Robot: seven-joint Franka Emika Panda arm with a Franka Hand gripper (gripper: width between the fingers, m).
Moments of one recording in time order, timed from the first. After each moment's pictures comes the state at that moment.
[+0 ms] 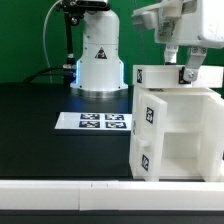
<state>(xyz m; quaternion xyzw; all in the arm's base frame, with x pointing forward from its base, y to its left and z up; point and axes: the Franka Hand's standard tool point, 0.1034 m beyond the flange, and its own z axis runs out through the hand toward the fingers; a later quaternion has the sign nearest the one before) 0.568 0.082 0.153 0.69 0.72 0.00 0.06</state>
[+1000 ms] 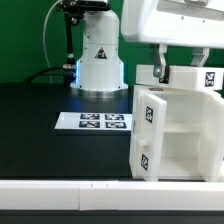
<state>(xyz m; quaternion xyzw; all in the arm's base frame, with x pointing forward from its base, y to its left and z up) 0.570 0.080 0.152 0.97 0.23 0.05 0.02</state>
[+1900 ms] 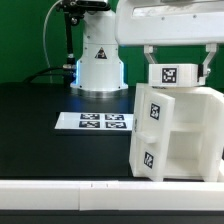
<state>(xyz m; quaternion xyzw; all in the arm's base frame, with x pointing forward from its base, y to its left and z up) 0.568 0.083 0.154 0.96 -0.26 0.08 -0.03</state>
